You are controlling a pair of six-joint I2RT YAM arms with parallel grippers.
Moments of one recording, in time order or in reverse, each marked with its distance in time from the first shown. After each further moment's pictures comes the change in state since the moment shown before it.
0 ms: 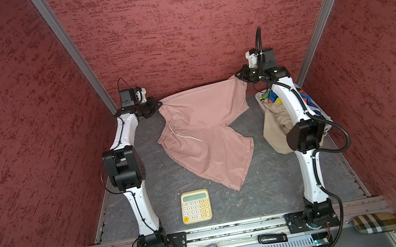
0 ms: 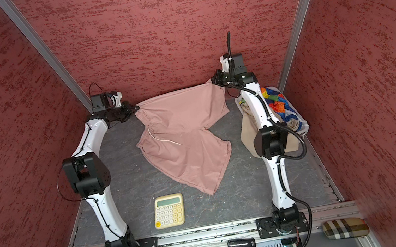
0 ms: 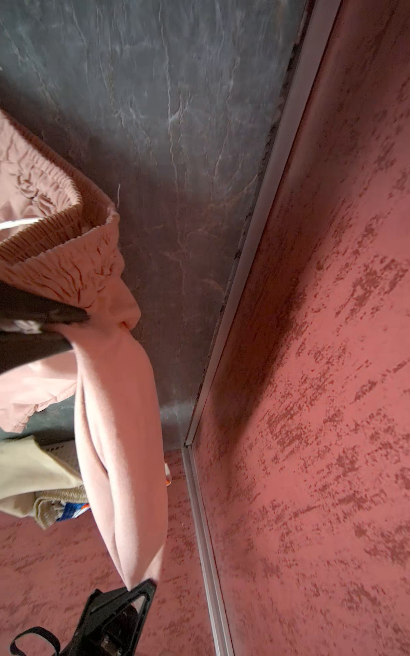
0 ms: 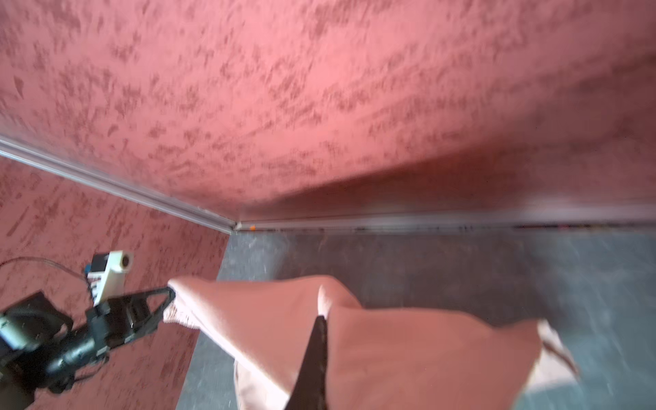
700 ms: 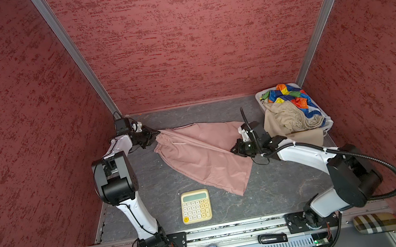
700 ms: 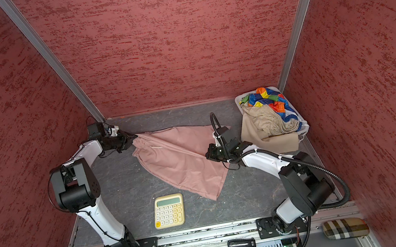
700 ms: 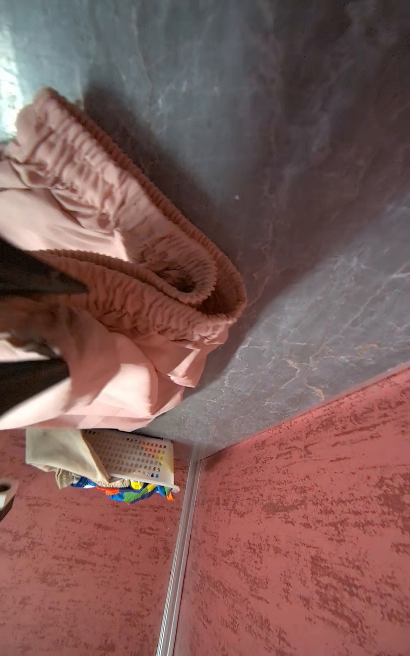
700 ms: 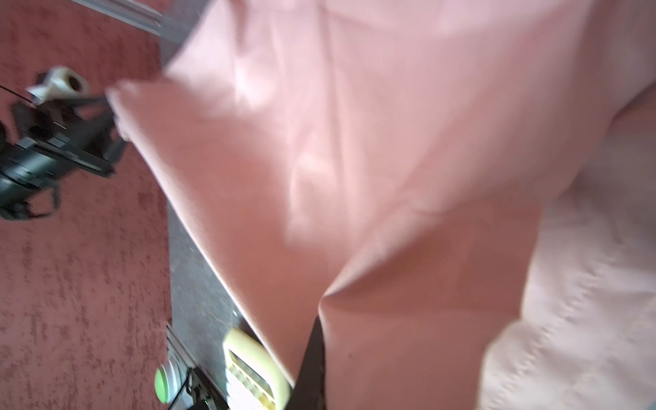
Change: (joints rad) left arm 0.130 -0.208 -0.581 0.071 0.085 -0.109; right arm 0.408 -0.728 -1.617 0.581 0.109 0.373
